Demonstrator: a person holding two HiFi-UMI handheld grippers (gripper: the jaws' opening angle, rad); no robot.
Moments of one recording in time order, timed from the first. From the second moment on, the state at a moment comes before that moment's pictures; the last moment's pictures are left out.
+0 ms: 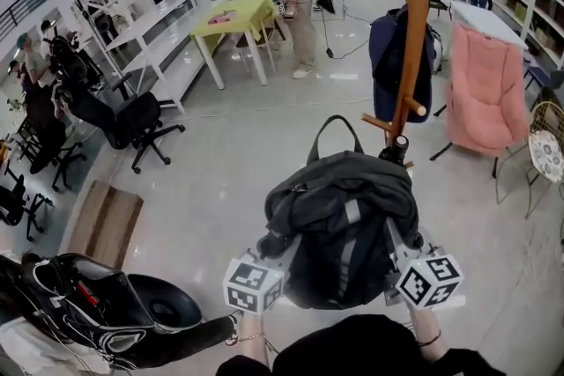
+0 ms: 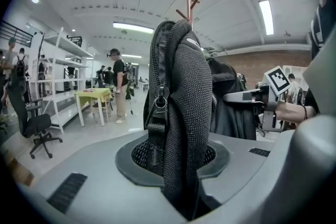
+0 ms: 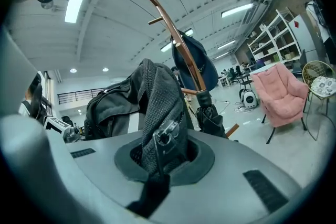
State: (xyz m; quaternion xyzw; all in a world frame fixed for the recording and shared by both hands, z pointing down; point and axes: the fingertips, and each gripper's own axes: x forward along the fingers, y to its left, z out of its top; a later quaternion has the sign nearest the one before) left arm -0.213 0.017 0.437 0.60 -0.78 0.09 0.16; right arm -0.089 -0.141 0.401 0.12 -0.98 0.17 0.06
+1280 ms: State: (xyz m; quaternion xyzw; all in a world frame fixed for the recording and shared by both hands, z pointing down) left arm -0.319 -0.112 0.494 0.78 -0.57 0.15 0.22; right arm -0.135 -0.180 0.446 0.35 -0.90 0.24 0.04
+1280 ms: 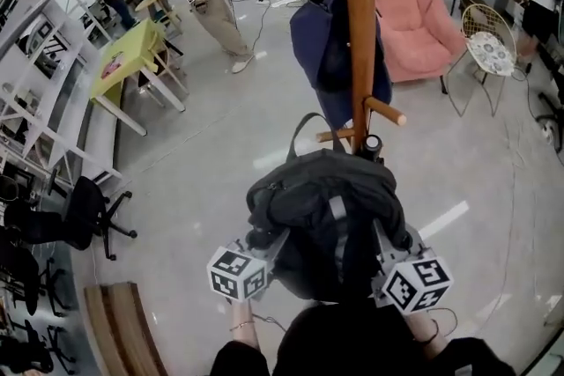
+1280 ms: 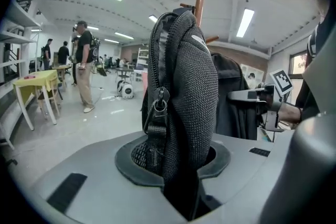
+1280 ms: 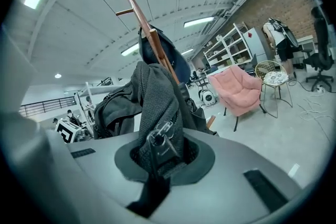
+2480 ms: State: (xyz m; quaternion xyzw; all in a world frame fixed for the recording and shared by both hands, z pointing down) left arm -0.325 -0.155 0.559 0.83 -0.47 0.17 0.24; right arm -0.136 -0.190 0.496 0.46 -0.86 0.23 0.06
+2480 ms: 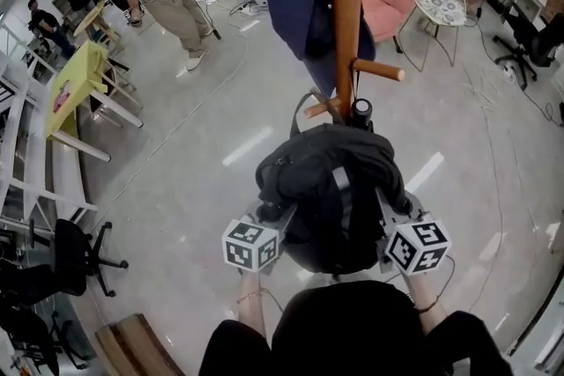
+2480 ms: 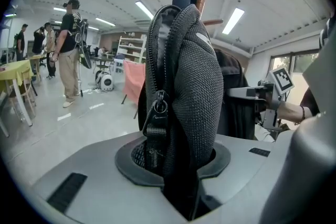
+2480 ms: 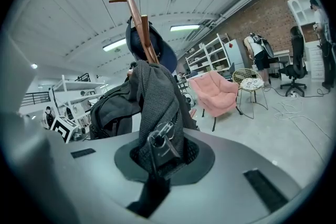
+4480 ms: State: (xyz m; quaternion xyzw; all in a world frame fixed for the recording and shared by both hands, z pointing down) left arm -0.374 -0.219 0.601 0.76 -0.60 0.12 0.21; right arm -0.160 -0.204 0.539 0.44 -0.87 0.22 0.05
